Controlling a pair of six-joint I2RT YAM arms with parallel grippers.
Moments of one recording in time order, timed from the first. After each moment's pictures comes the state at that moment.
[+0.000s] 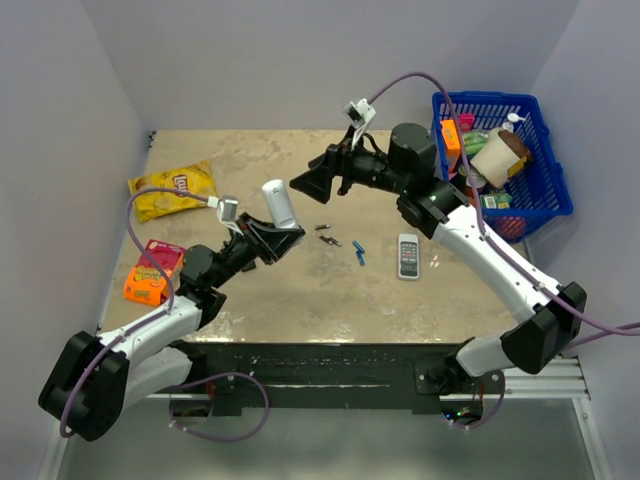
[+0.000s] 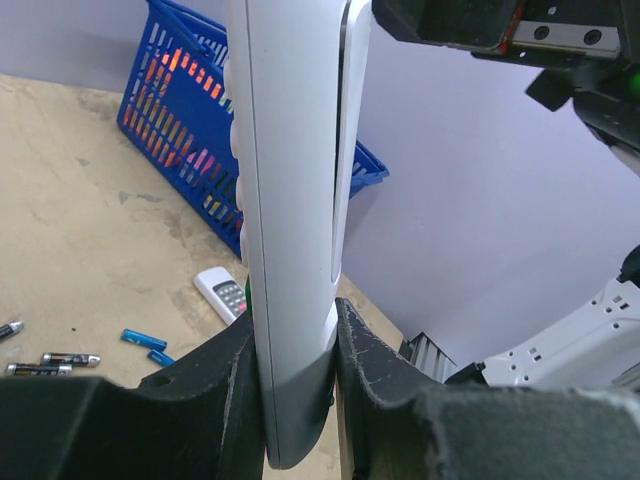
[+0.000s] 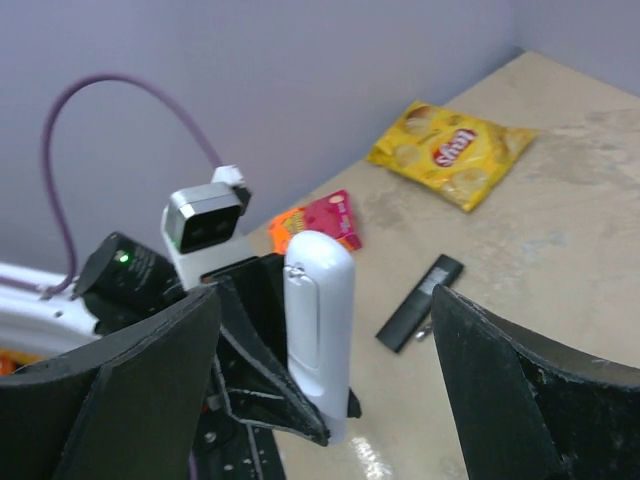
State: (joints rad) left arm -0.49 1.04 0.35 0.98 0.39 -0.79; right arm 0.64 1.43 1.47 -0.08 -0.49 0.37
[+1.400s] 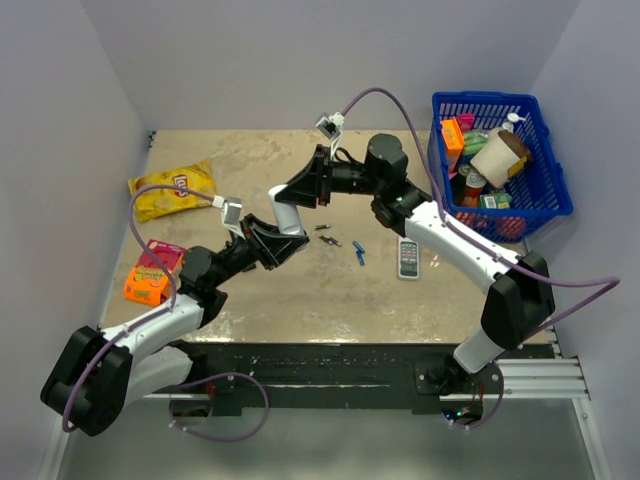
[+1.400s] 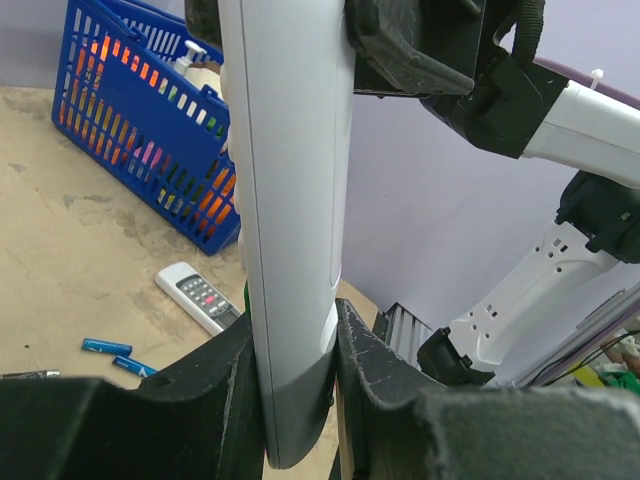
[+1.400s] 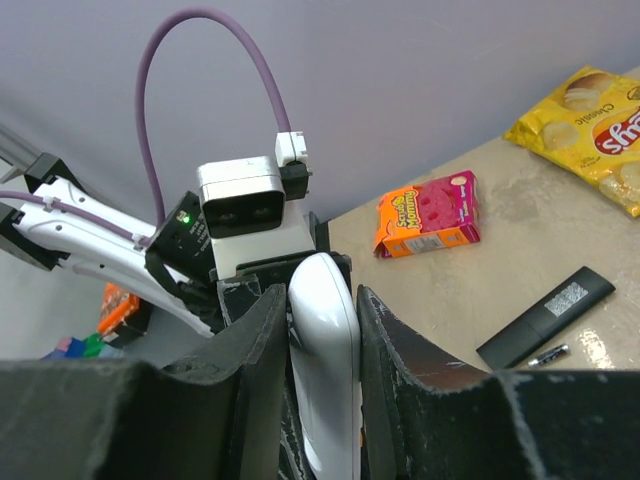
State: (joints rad) left arm -0.50 1.07 0.35 1.08 0.53 -0.80; right arm 0.65 1.60 1.37 0.30 -0.83 0.61
